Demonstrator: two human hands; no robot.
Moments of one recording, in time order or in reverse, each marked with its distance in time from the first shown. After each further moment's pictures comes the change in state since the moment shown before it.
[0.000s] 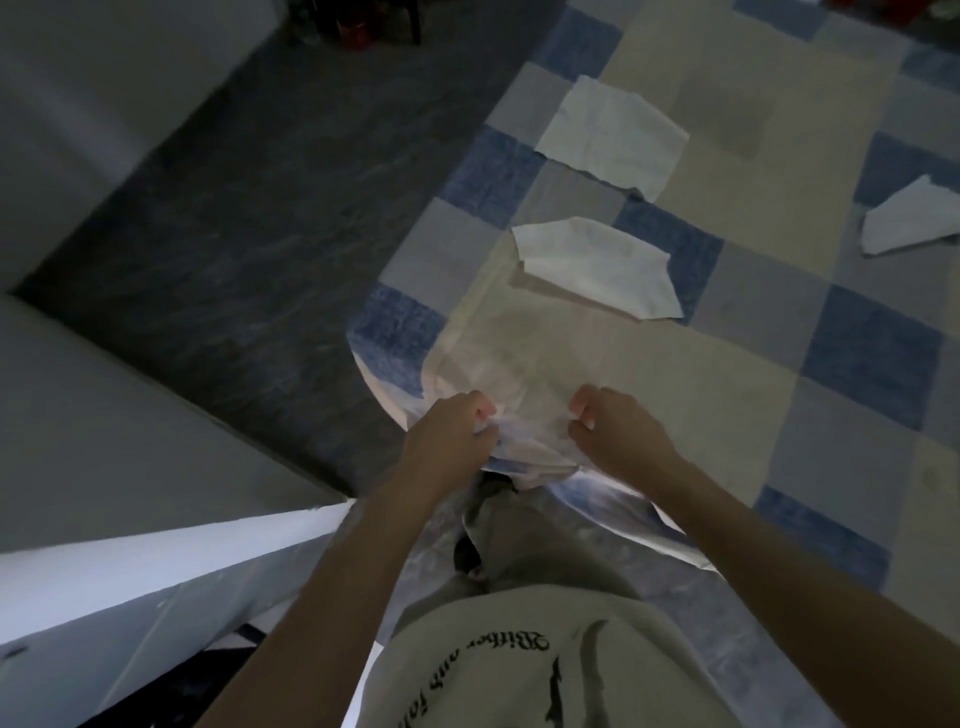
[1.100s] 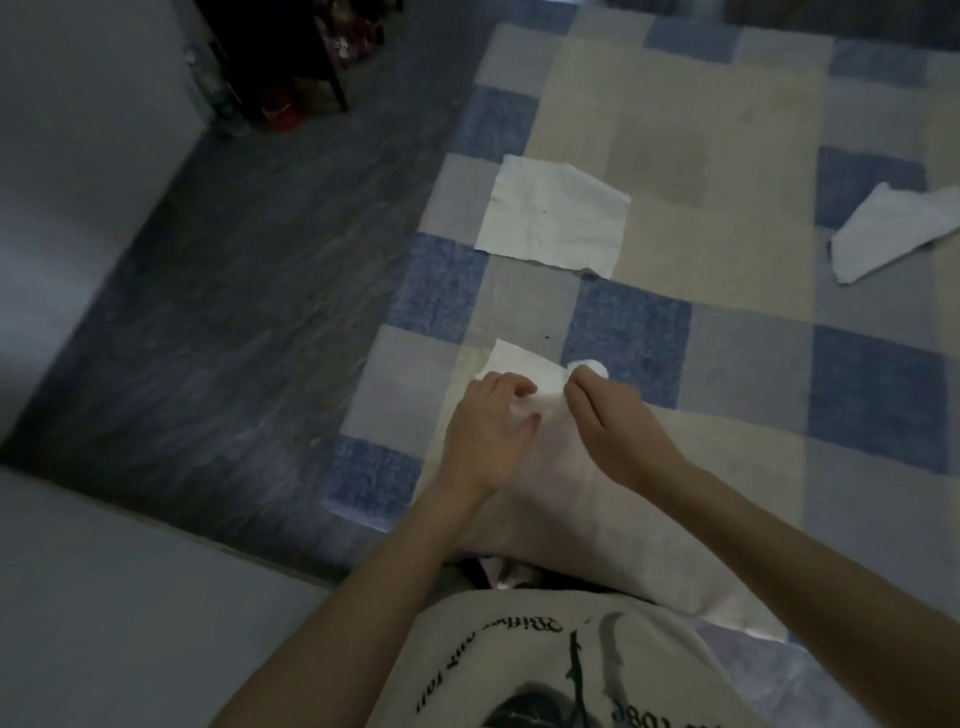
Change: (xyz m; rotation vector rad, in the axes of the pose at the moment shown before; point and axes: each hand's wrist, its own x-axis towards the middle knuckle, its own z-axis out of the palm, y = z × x) left_hand 0.153 0.080 -0.044 -0.078 0.211 0.399; right_hand 0.091 -0.016 -0.094 0.436 0.291 -0.118
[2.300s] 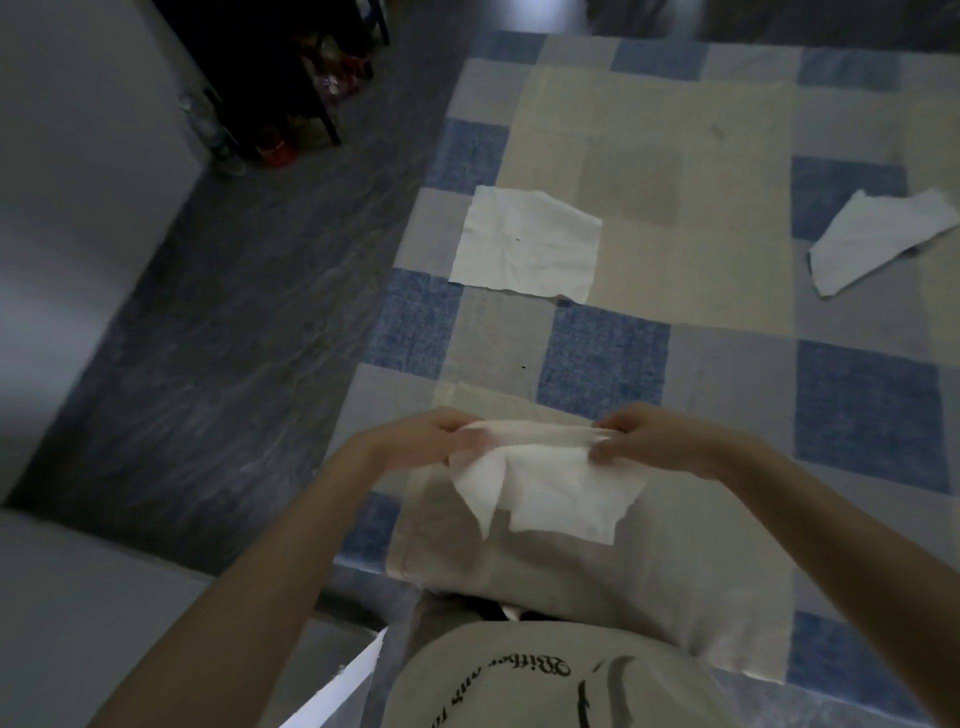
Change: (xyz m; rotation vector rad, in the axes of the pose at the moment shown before) left_hand 0.063 -0.016 -0.053 -0.215 -0.884 -0.305; right_hand 0.028 0.056 -0.068 0.113 -0.607 0.351
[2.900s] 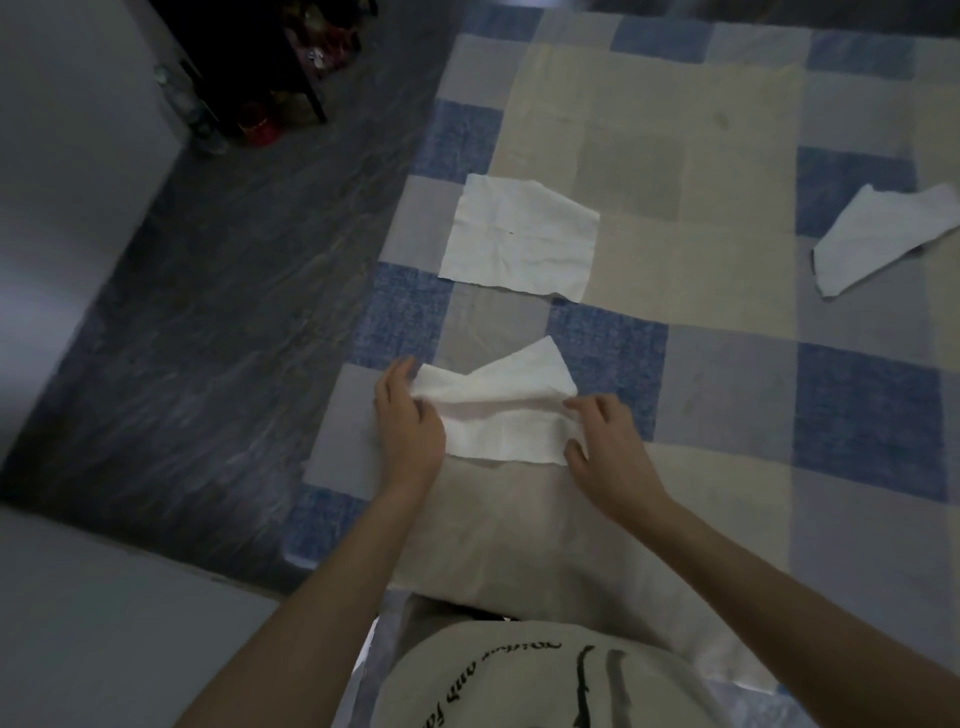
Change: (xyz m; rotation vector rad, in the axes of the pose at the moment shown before) left_hand 0.055 -0.039 0.032 -0.115 1.197 0.027; right_hand 0.049 0.026 0.066 -0.283 0.705 -0.181
